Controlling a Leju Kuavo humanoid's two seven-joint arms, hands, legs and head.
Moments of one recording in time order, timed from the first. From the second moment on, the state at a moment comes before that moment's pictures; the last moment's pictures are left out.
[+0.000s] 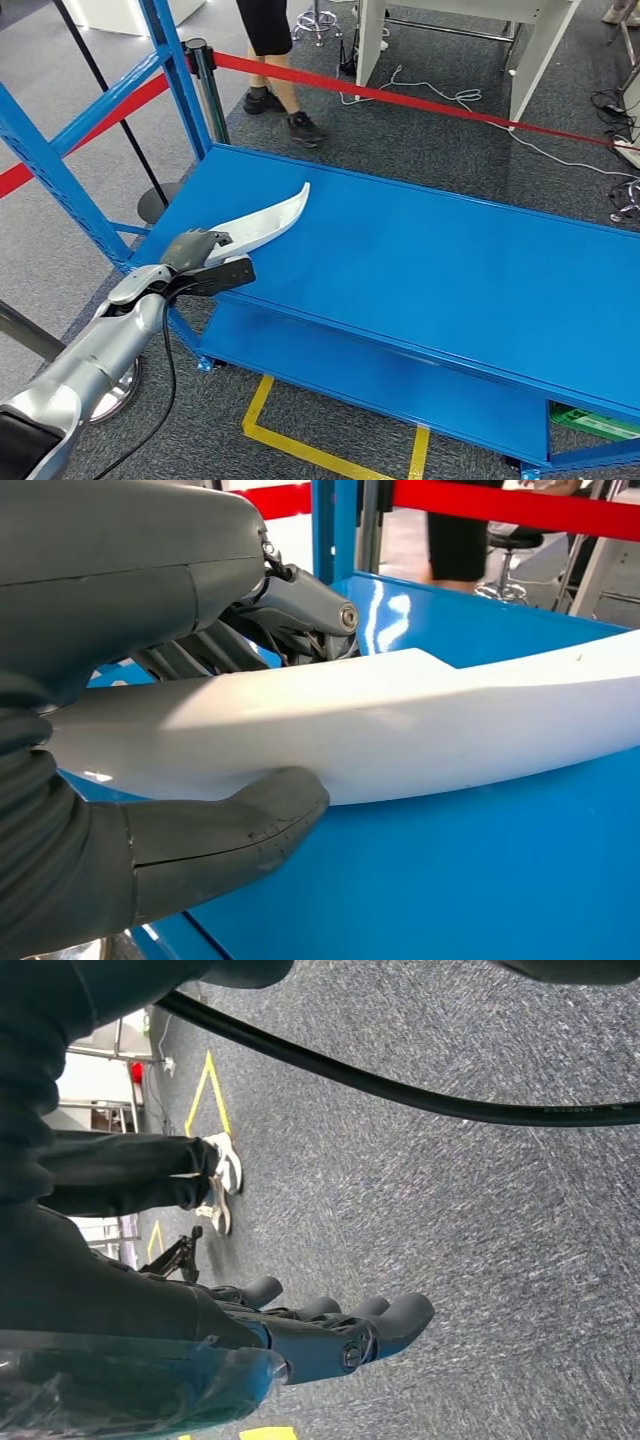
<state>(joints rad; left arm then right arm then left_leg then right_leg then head) -0.66 0.11 -0.59 -0.75 -0.80 0.00 -0.18 -0.07 0.17 -0.67 -0.20 1.51 -0.15 0.31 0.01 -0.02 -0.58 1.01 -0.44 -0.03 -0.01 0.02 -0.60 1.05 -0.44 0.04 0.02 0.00</state>
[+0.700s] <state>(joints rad) -0.36 -0.05 -0.37 -1.30 -0.57 0.20 -0.32 -0.07 0.17 -0.68 -0.20 1.54 -0.15 0.32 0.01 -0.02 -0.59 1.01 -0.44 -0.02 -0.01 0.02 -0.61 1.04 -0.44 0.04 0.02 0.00</state>
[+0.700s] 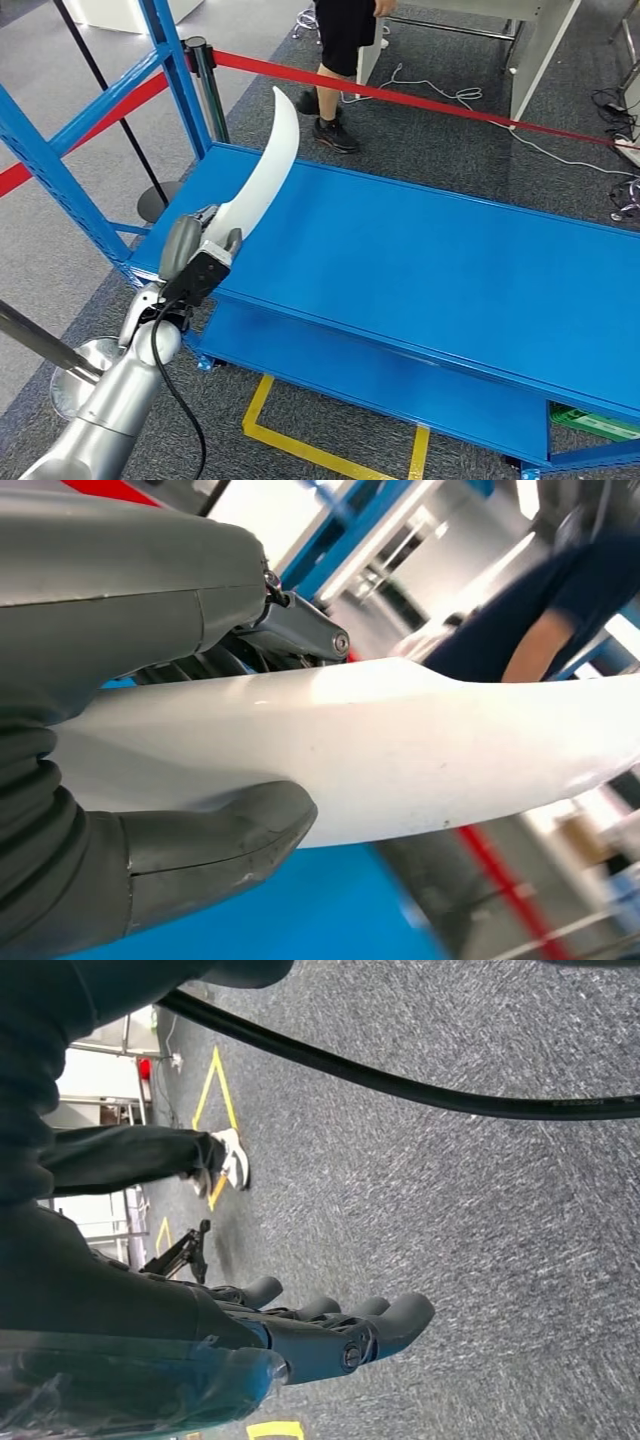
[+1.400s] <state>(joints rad) -0.23 -0.18 -0.32 -1.54 -0.21 0.18 -0.40 -0.07 0.17 -0.70 -0.20 1.53 -0.18 0.34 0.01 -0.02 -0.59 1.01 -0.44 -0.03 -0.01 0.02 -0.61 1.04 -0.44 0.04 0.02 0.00</state>
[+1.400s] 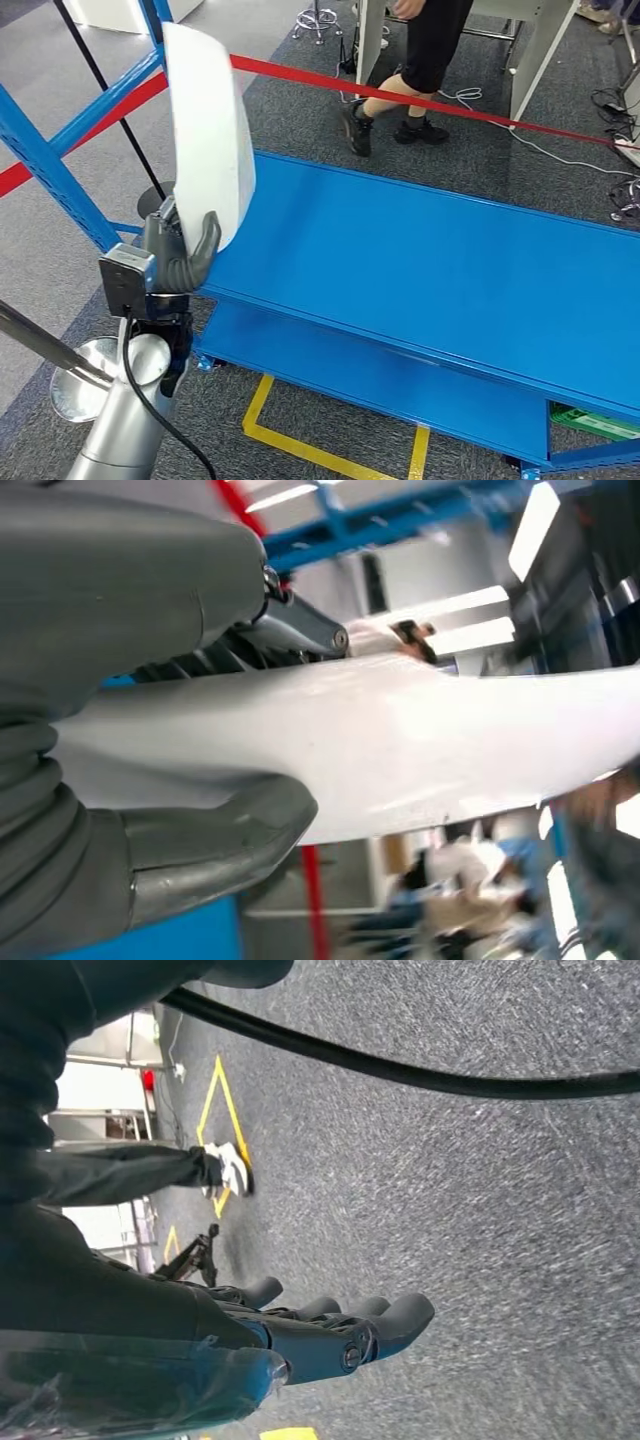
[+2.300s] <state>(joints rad) -0.08 -0.22 -0.51 -1.75 0.03 0.17 -0.64 -0.07 0.18 -0.72 -0.20 1.53 -0.20 0.35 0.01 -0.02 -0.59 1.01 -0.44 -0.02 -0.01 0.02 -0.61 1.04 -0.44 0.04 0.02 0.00</state>
